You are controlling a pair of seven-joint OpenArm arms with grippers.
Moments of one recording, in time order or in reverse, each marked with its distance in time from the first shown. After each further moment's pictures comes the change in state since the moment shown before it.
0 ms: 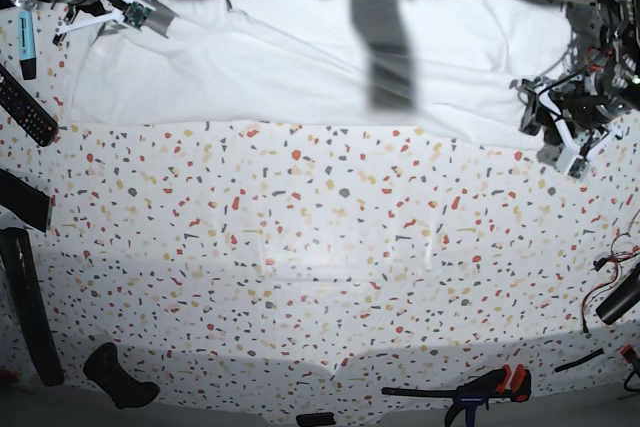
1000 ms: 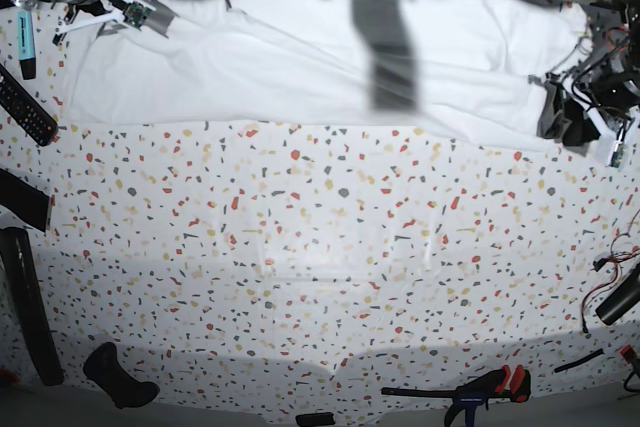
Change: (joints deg) left arm 6.4 0.1 -8.7 7.1 -11.1 -4.9 -4.5; right arm 0.0 0.0 0.0 0.0 0.0 0.0 0.0
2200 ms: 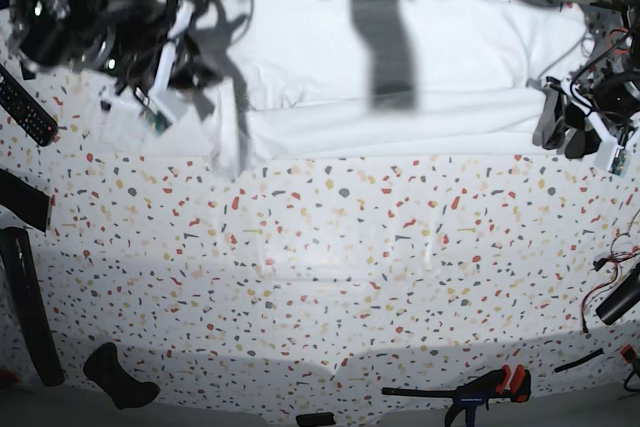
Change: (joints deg) left arm 0.2 0.2 -1.4 3.4 3.6 -0.2 -3.2; right arm 20.4 -14.2 0.1 8.6 29.3 -0.1 -8.7
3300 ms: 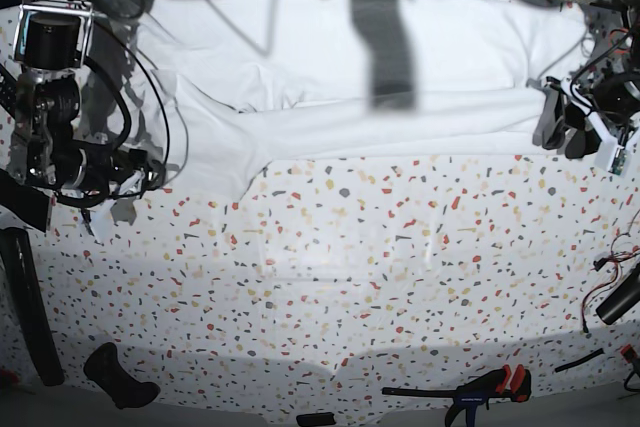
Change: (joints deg) left arm 0.0 0.0 0.0 0.0 0.0 0.0 0.0; right arm 40.3 -0.9 0.1 -65.1 -6.7 -2.0 8.1
